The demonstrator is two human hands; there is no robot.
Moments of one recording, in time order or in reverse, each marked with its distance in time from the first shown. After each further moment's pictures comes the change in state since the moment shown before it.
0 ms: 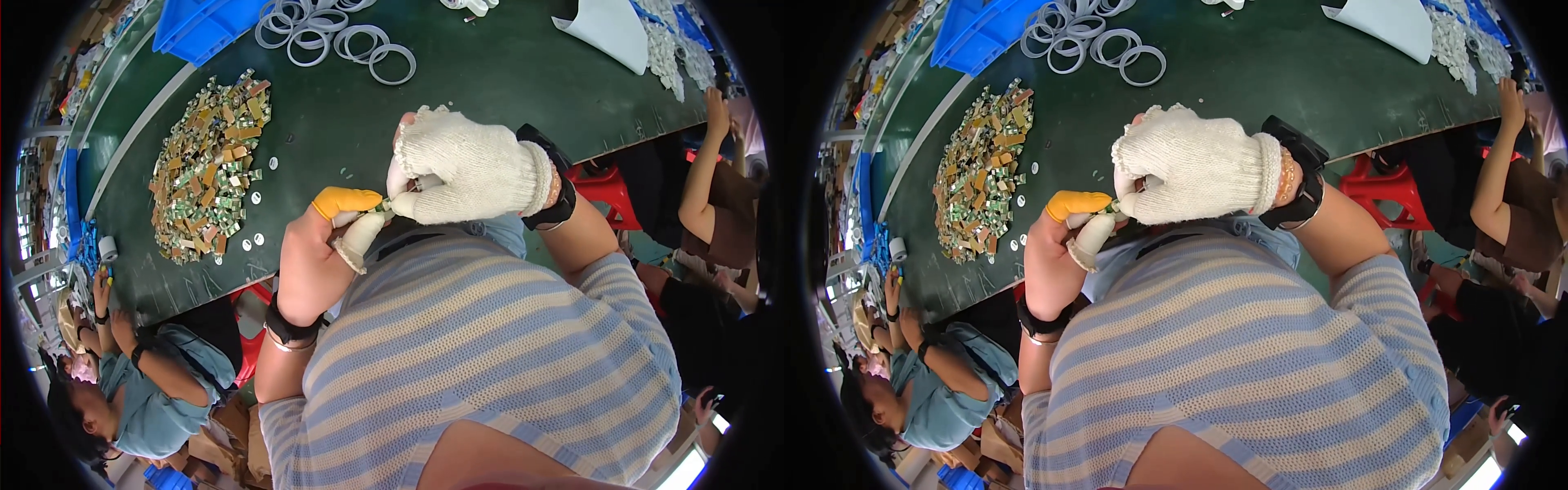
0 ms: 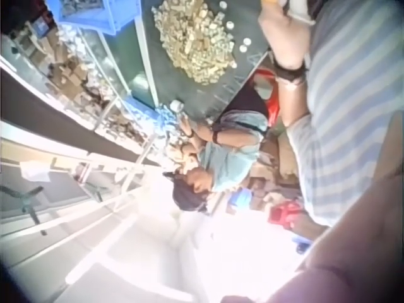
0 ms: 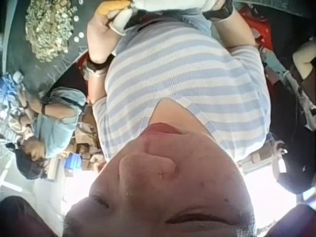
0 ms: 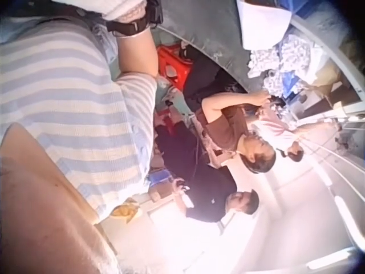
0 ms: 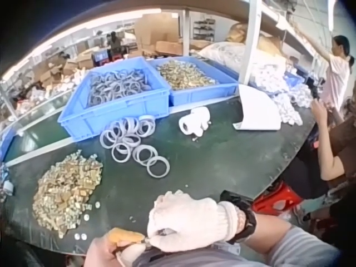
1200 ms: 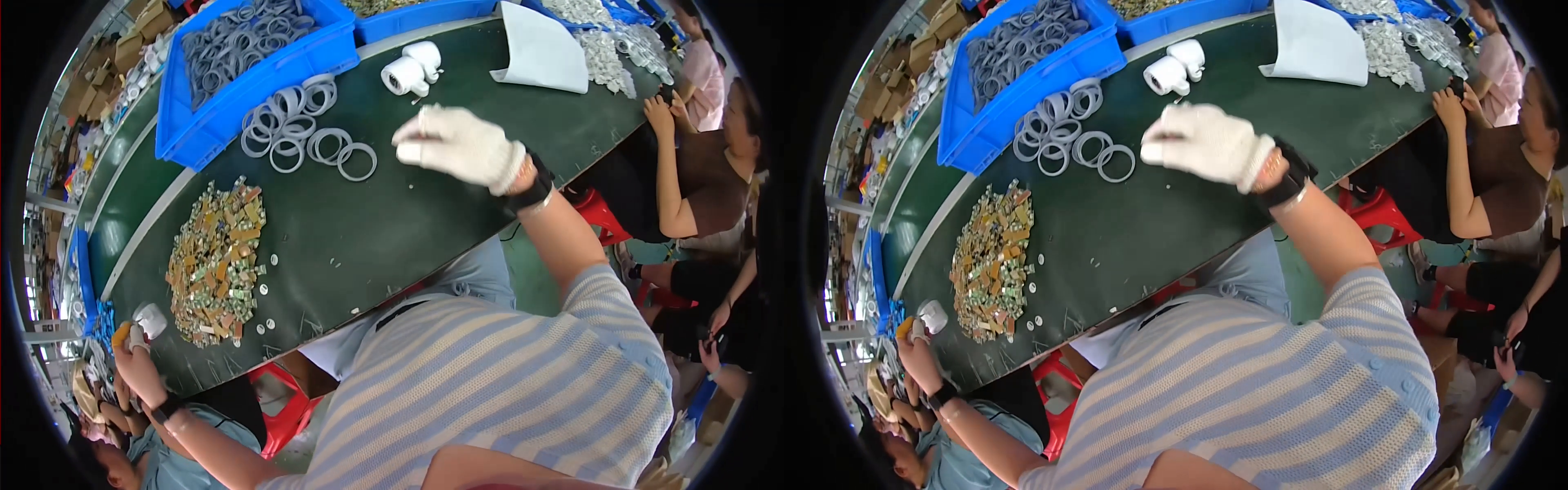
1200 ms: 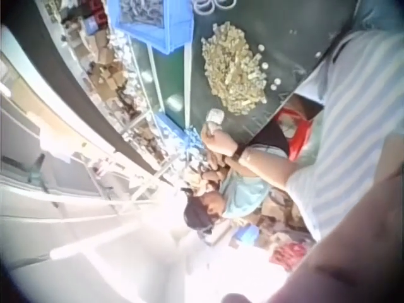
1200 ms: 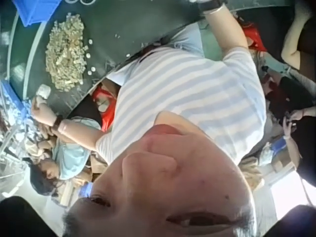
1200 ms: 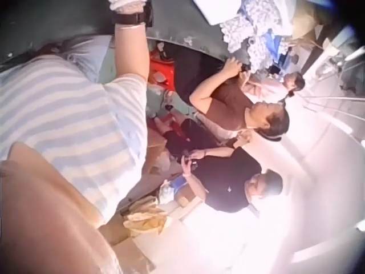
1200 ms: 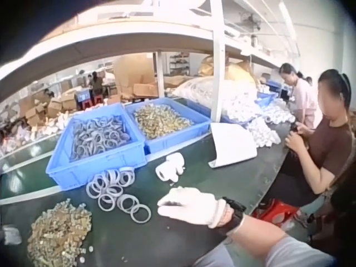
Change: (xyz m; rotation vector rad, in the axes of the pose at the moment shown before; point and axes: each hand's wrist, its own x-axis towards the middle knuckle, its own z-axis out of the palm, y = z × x) left_hand -0.090 -0.035 -0.358 0.465 0.820 -0.152; right_hand -0.019 0.079 -0.065 -0.061 0.345 0.215
